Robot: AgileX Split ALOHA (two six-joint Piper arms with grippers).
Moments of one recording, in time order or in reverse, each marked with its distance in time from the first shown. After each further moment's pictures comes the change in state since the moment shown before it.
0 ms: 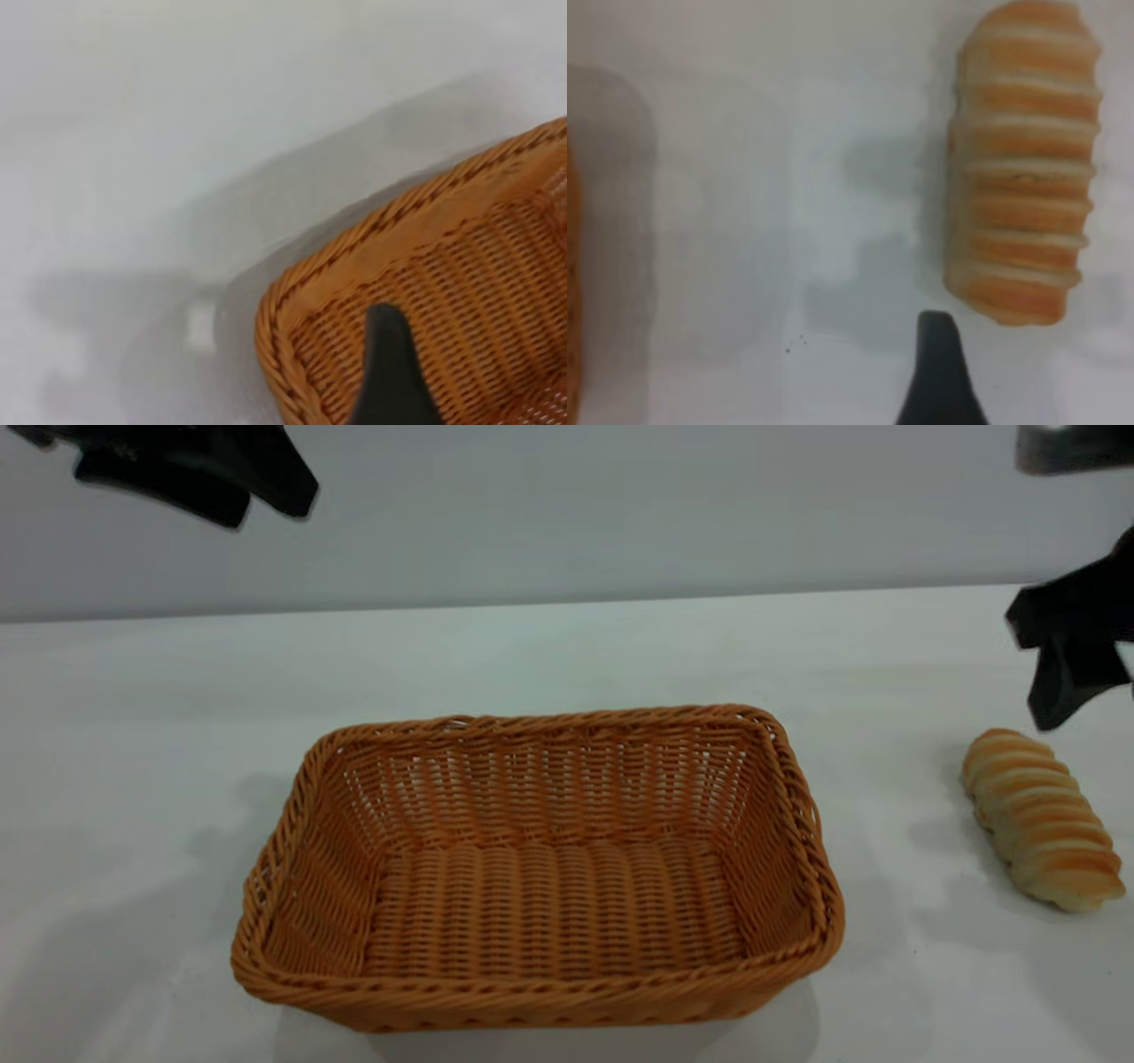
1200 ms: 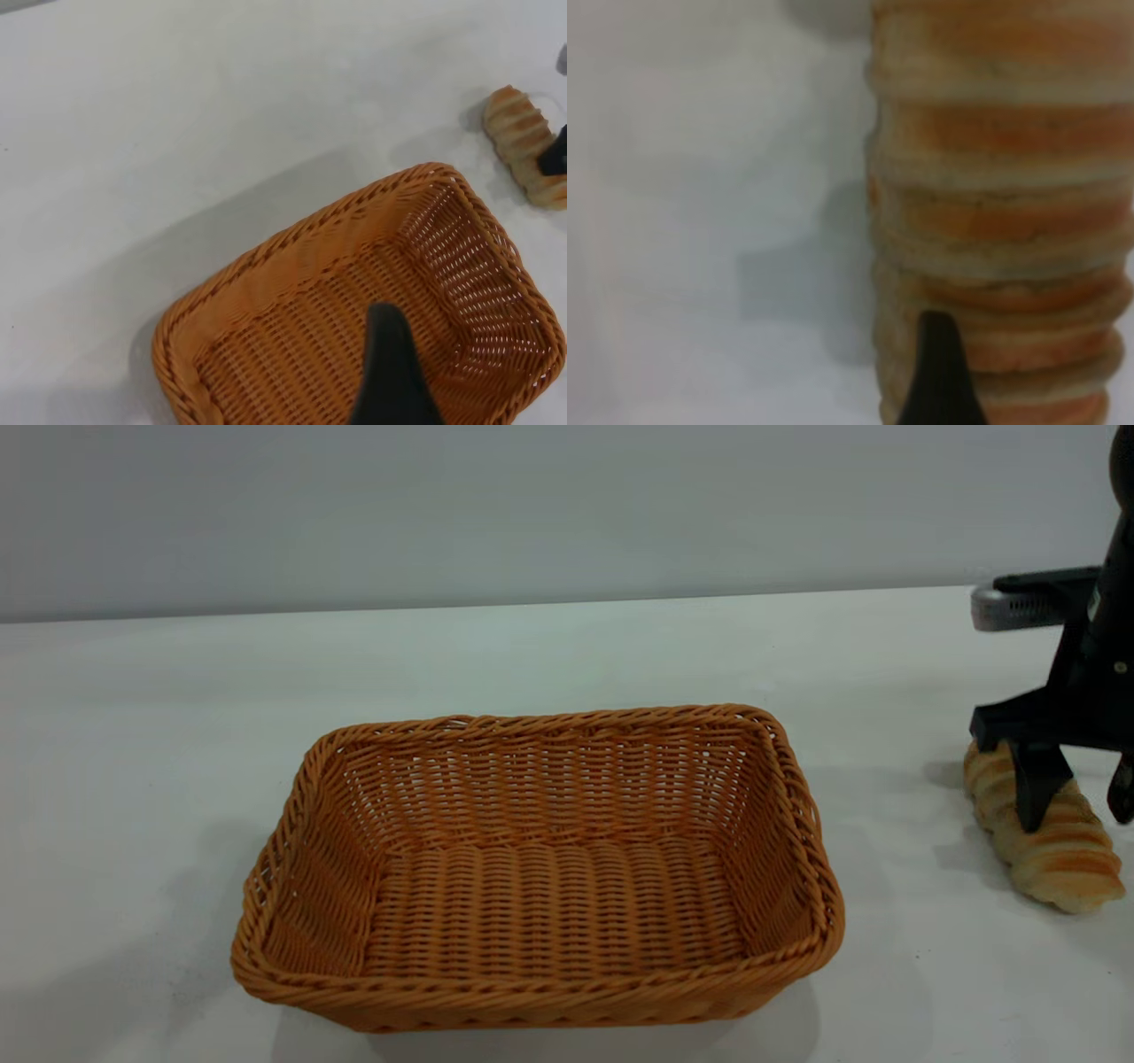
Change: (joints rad) left arm 0.000 -0.229 0.000 -0.083 0.131 0.003; right arm -0.099 0.445 -0.292 -0.021 0.110 0.018
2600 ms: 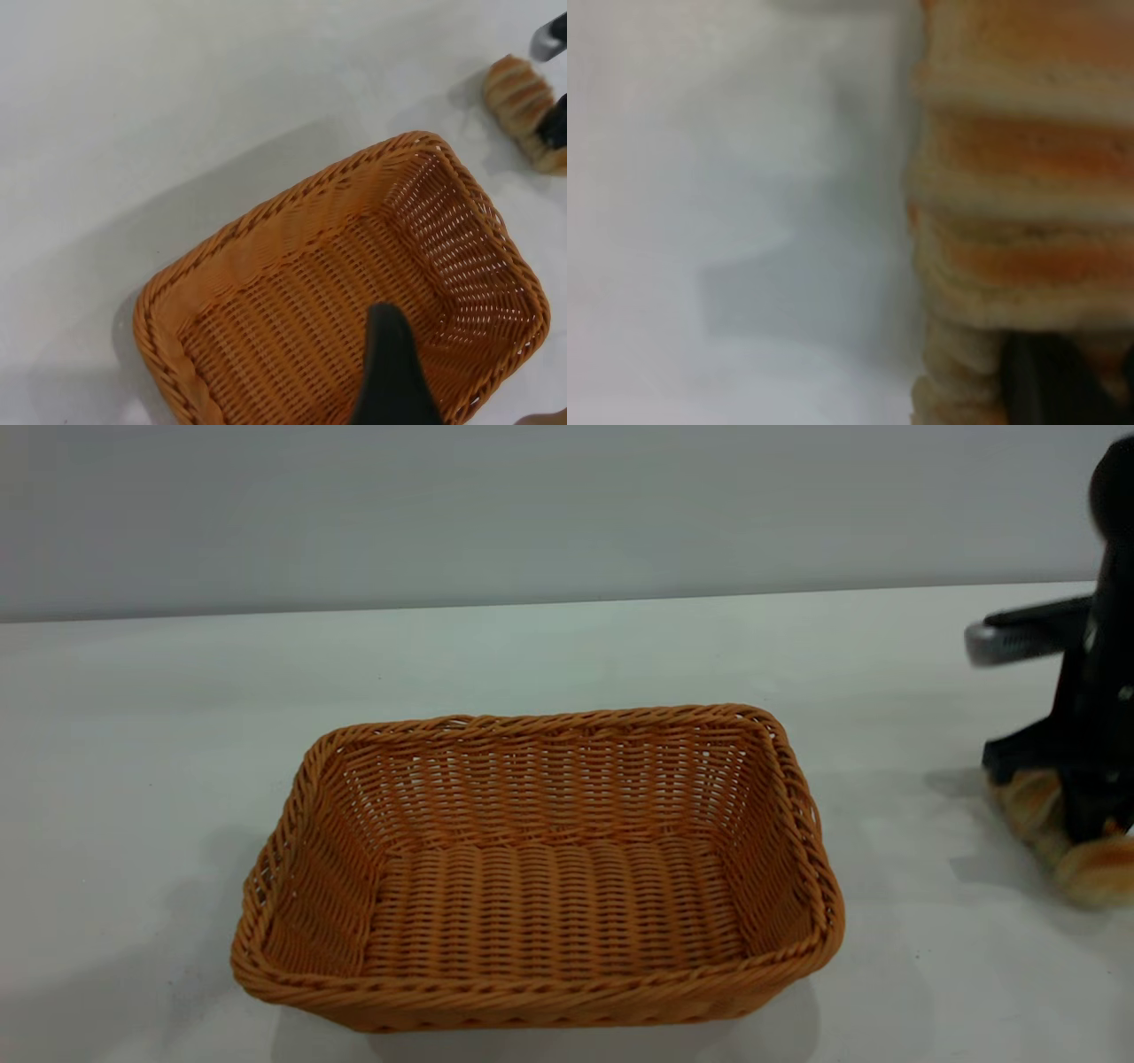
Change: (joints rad) left arm 0.000 -0.003 0.008 0.000 0.045 0.002; right arm 0.003 0.011 -0.012 -0.082 0.050 -0.023
